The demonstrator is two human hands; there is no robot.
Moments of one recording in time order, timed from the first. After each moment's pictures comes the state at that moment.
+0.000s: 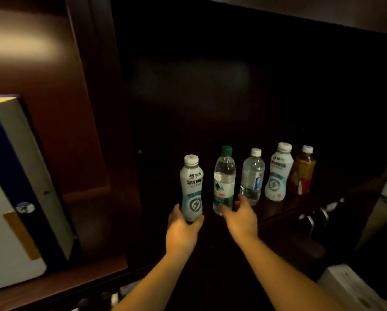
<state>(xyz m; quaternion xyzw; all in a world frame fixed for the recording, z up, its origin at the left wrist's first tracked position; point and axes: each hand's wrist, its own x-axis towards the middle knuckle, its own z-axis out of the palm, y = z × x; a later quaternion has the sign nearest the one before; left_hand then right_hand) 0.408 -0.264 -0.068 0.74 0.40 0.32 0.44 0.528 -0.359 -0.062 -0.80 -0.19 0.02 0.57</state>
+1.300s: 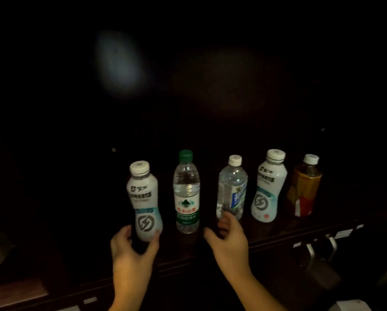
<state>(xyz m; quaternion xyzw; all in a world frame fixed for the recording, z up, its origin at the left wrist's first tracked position) 0.460 -0.281 -0.110 0.66 0.48 0.49 0.30 0.628 -0.388 -0.111 -0.71 -0.28 0.09 0.64</state>
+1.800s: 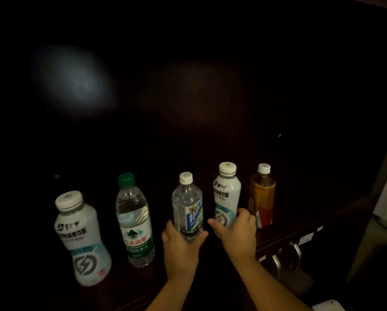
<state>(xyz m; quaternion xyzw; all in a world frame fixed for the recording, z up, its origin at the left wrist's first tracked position) 0.649 -0.344 -0.087 0.73 0.41 0.35 0.43 0.761 -0.420 -0.091 -0.84 -0.17 -0.05 0.51</state>
